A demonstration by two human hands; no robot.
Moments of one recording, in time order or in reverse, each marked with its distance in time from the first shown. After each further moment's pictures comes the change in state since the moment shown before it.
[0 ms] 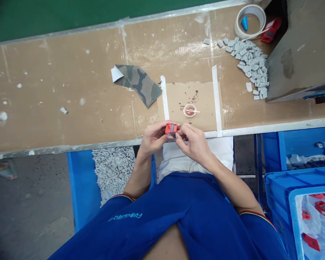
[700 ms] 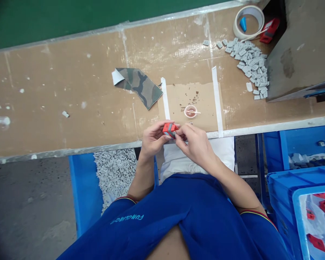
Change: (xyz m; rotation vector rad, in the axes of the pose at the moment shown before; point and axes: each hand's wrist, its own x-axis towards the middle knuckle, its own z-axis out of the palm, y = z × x) left_hand -0.002 -0.004 0.002 -0.176 0.059 -0.023; right_hand 0.004 -0.010 -0.005 -0.096 -0.042 0.063
